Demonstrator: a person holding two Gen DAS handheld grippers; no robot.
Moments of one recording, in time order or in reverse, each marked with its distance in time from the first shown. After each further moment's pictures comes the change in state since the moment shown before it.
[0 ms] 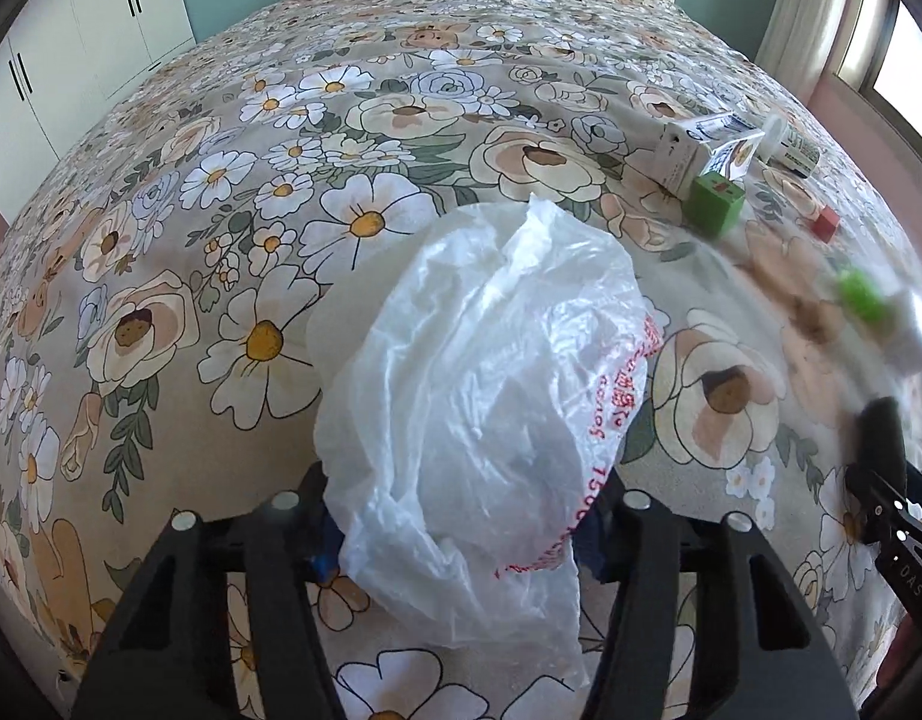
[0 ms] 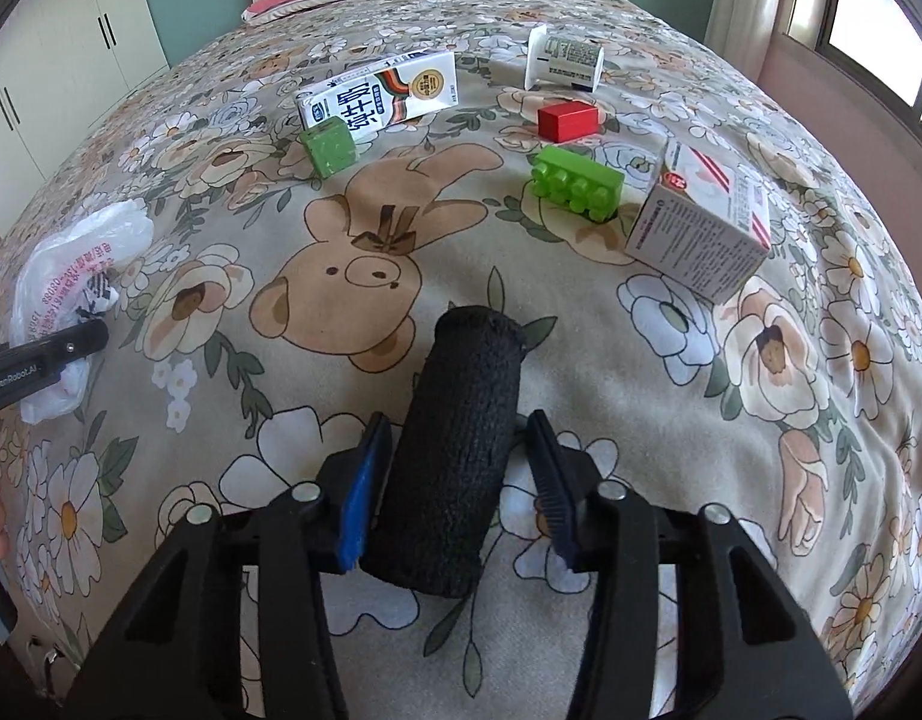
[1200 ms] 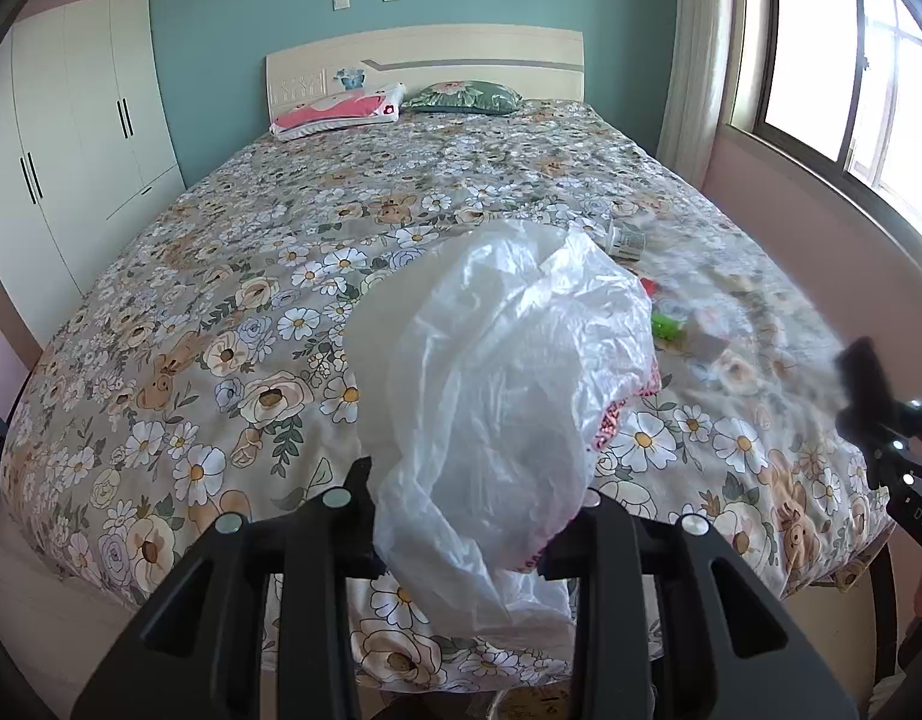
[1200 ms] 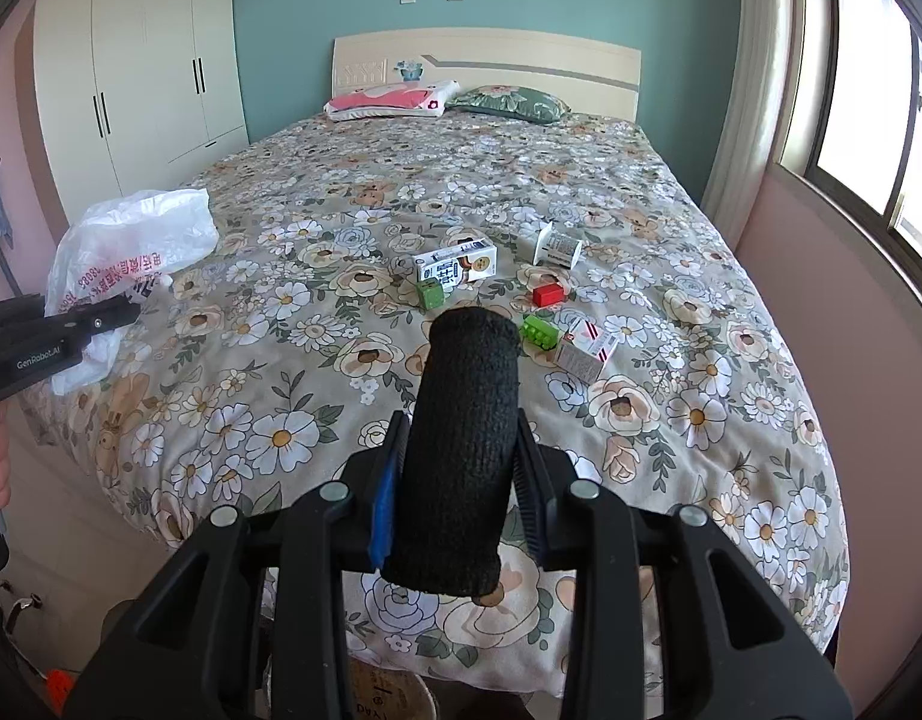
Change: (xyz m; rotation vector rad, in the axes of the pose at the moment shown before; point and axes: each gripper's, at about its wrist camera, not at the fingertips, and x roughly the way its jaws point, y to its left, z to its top) left arm -0.263 -0.003 -0.073 0.144 -0.291 -0.067; right arm -0.272 0.016 -0.062 -0.137 -0.276 0.027
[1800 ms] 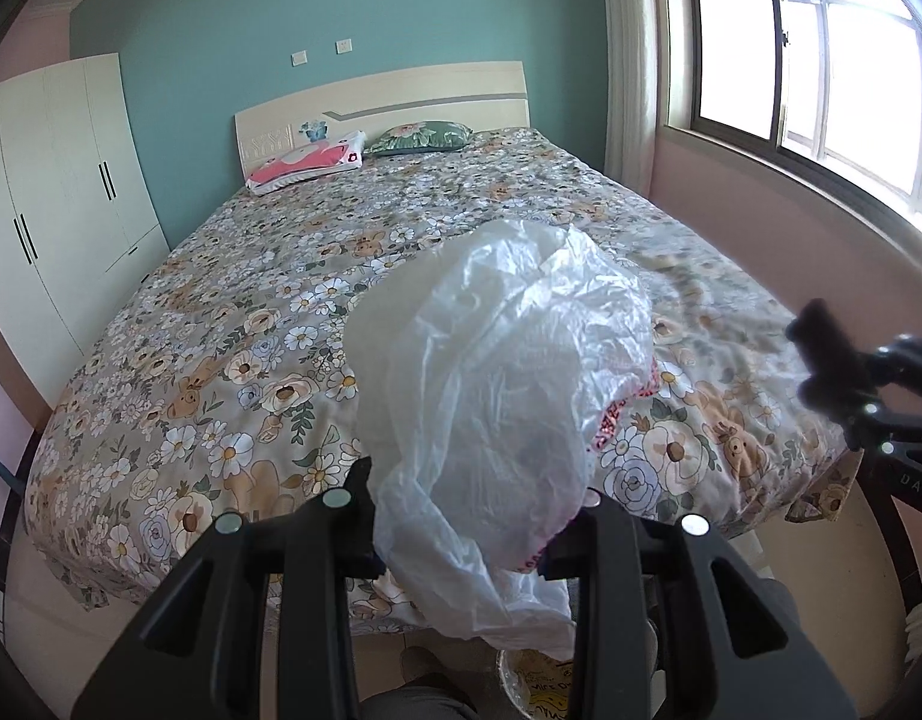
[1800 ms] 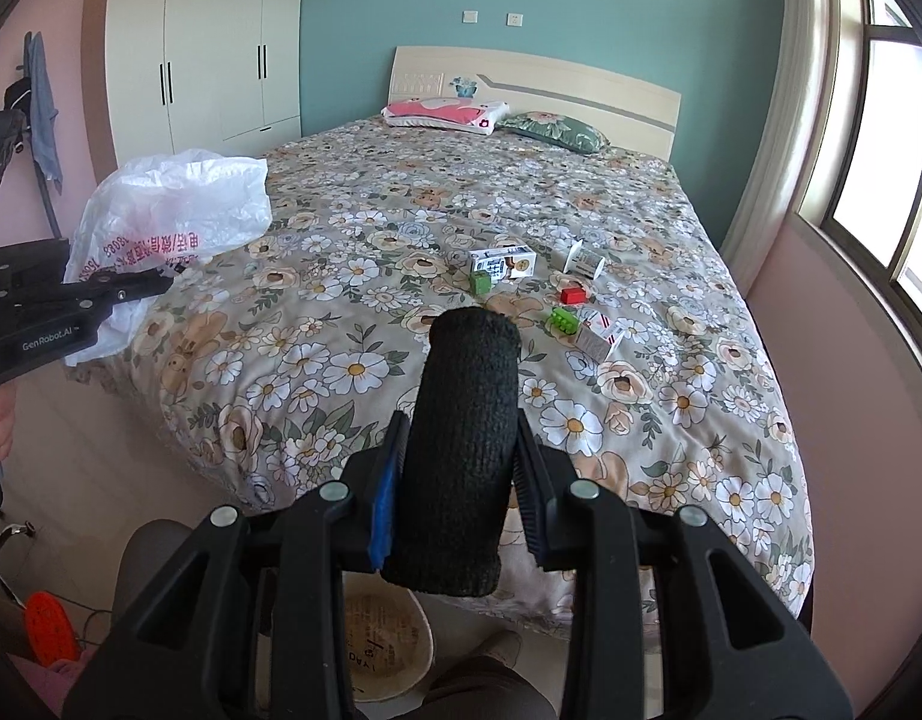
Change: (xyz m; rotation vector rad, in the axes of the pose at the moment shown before) left arm -0.116 -0.022 -0.072 0.128 -0.085 -0.040; right arm -0.116 0.037 -0.064 -0.137 -0.028 0.044
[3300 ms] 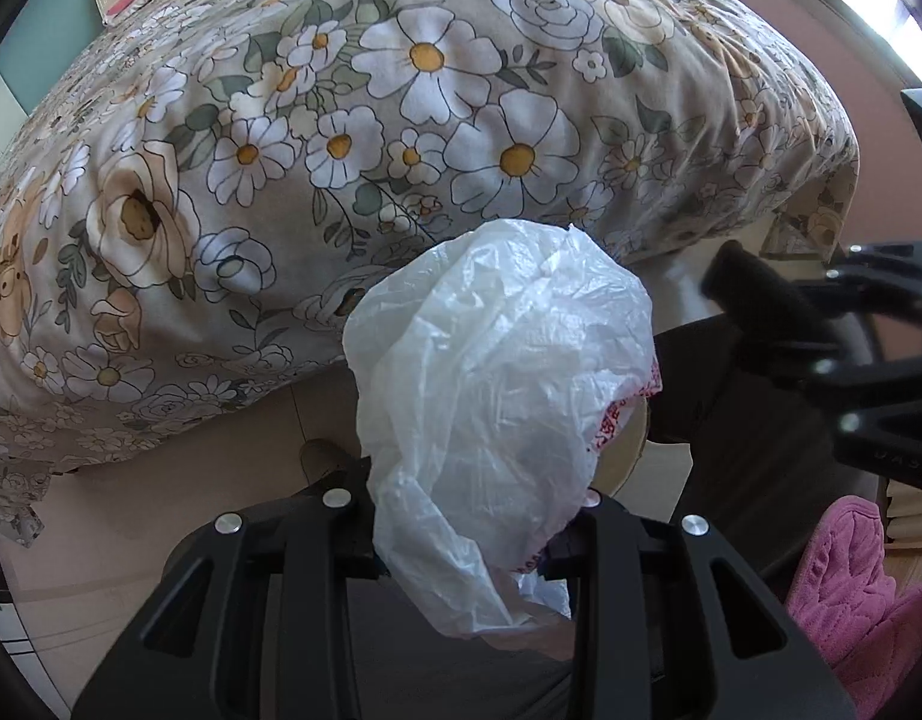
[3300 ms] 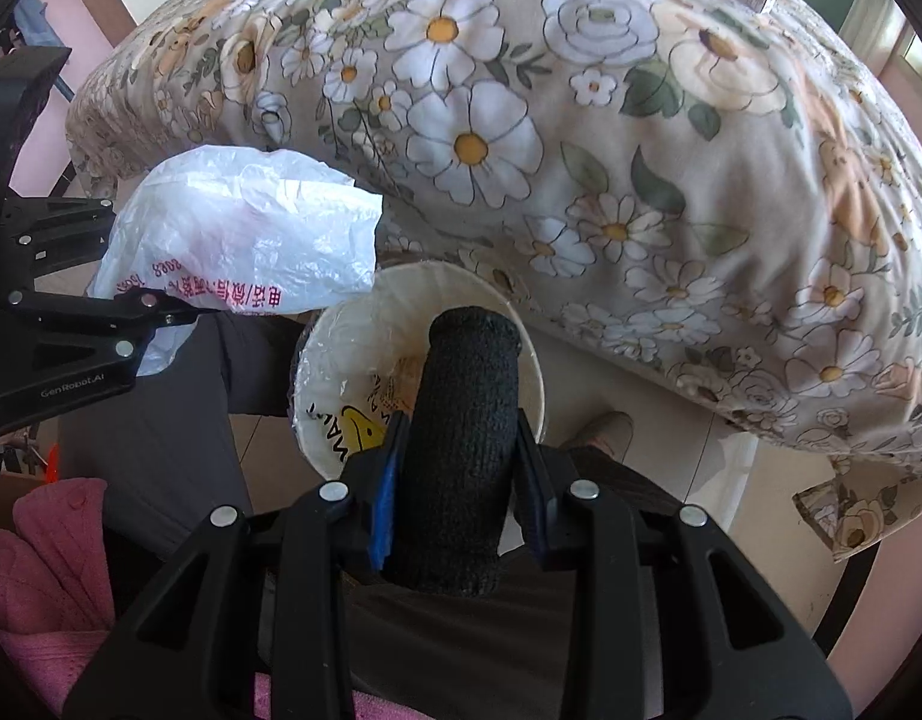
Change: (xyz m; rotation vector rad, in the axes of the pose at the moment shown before) left arm 0.138 -0.072 -0.242 0.117 0.545 -0.219; right arm 0.152 0.059 -0.239 0.013 0.556 0.189
